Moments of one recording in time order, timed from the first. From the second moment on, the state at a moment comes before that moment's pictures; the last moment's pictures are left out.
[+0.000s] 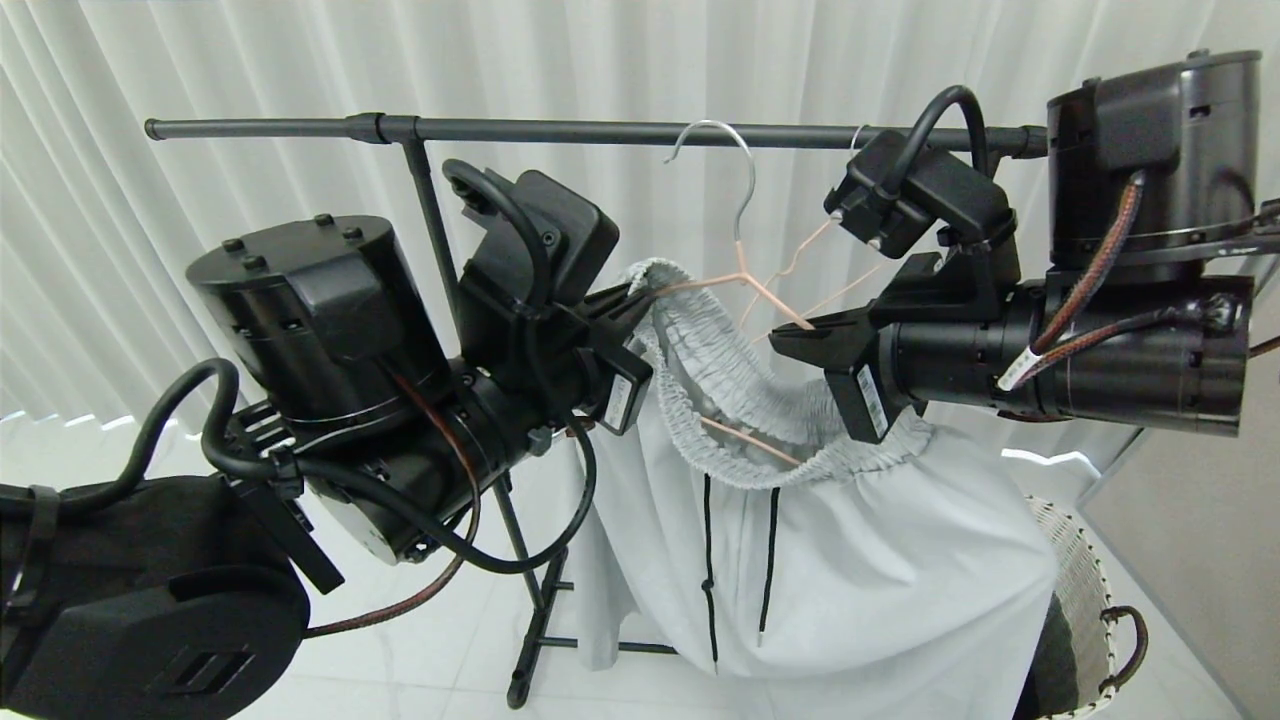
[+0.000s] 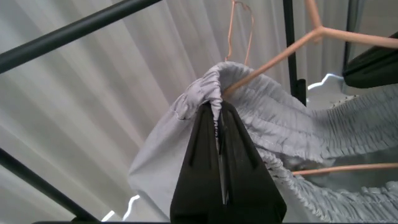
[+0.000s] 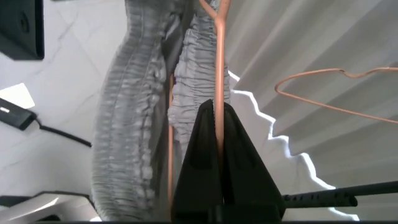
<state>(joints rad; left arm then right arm) -0.70 1.66 -0.85 -0.90 0.12 0.44 0.85 1.60 -1.29 -0.02 -0.02 -0.28</state>
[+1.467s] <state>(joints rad) -0.47 1.49 -0.54 -0.95 0.13 0.55 0.75 1.65 -1.35 -0.22 -0.10 -0.17</state>
